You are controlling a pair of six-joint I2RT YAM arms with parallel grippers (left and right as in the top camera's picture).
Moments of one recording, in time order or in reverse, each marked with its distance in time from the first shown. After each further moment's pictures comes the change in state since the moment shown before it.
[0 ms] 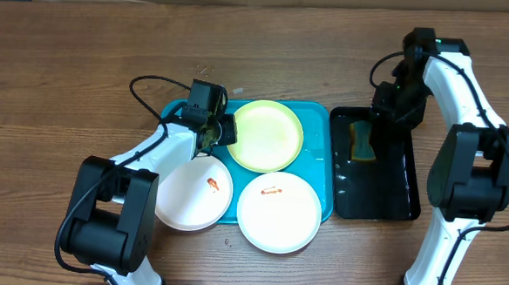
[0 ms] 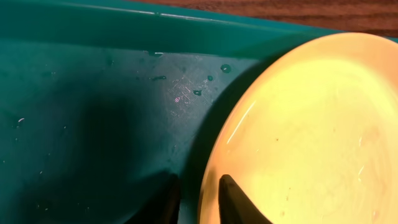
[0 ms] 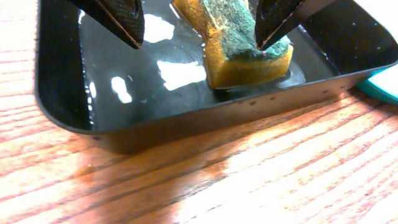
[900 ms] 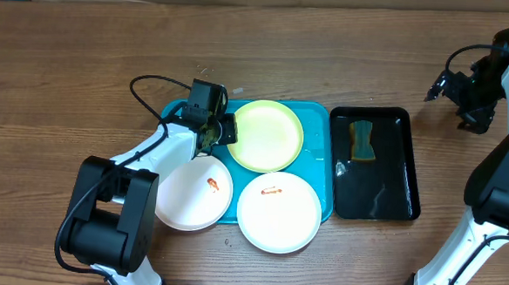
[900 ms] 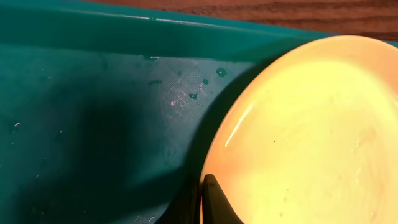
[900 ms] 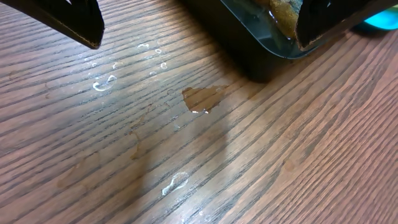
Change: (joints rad) left arm 0.000 0.000 0.000 0.010 0.001 0.001; right arm -0.304 0.000 0.118 -0.019 -0.037 0.004
